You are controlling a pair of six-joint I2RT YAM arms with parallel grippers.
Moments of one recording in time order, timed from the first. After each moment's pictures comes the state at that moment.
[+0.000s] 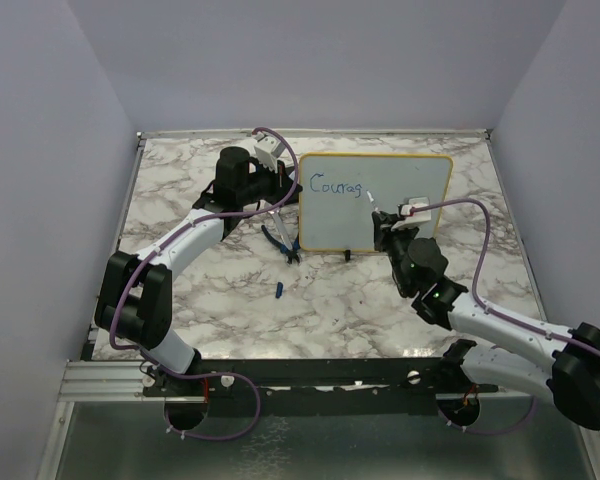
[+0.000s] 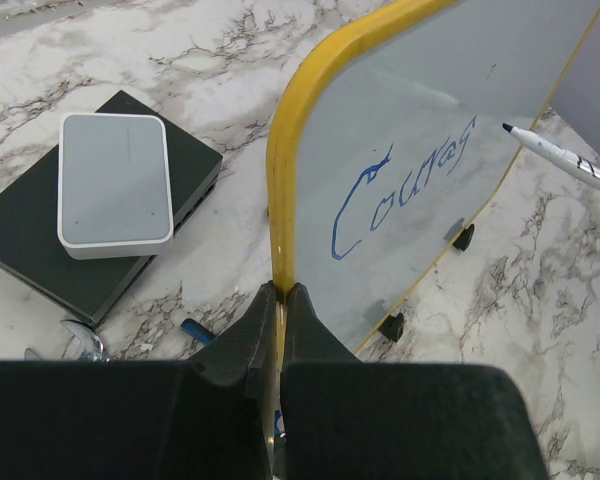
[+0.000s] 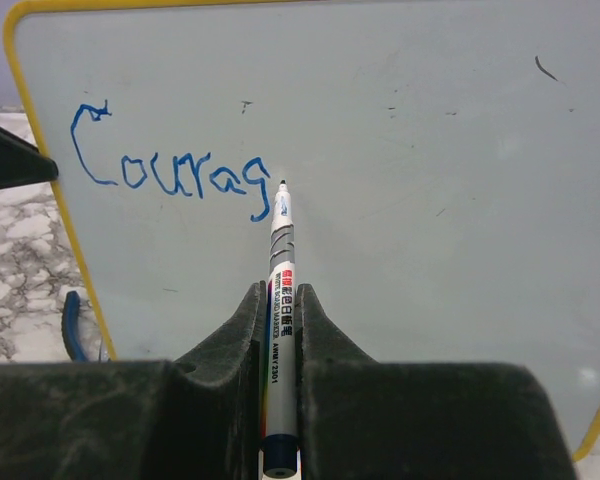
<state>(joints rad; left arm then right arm) -0.38 1.57 1.10 0.18 0.52 -0.17 0.76 1.03 0.47 0.58 0.57 0.08</state>
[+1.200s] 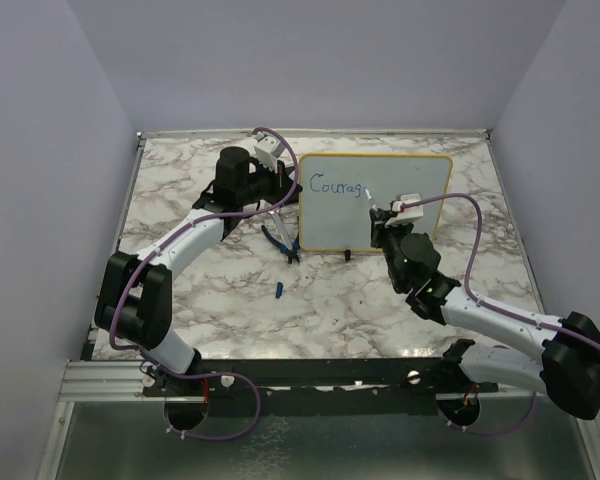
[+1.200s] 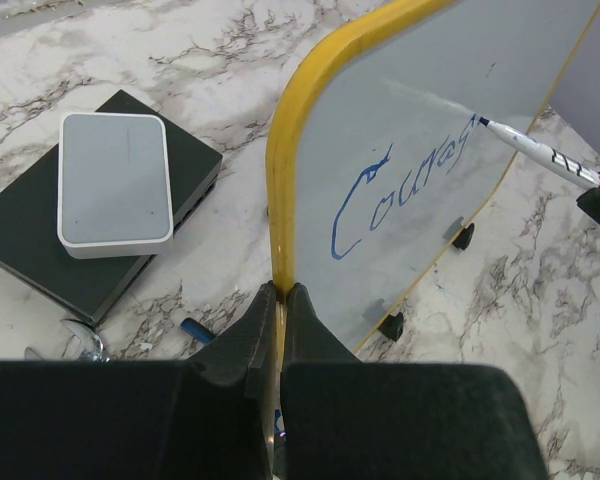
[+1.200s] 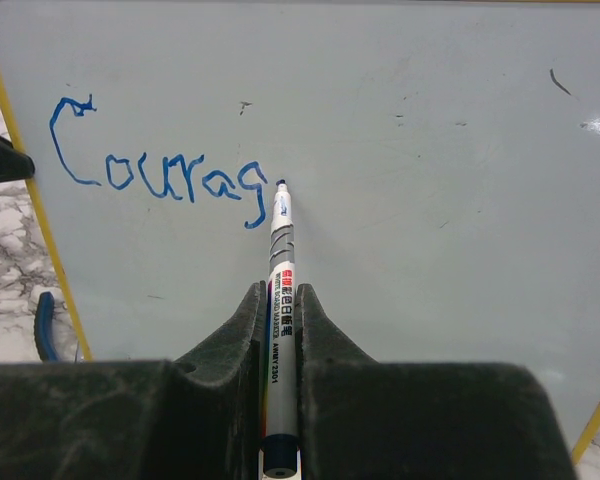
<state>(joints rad) -0.38 1.57 1.10 0.18 0.52 -0.17 0.76 1.11 0.51 0.61 0.60 0.02</state>
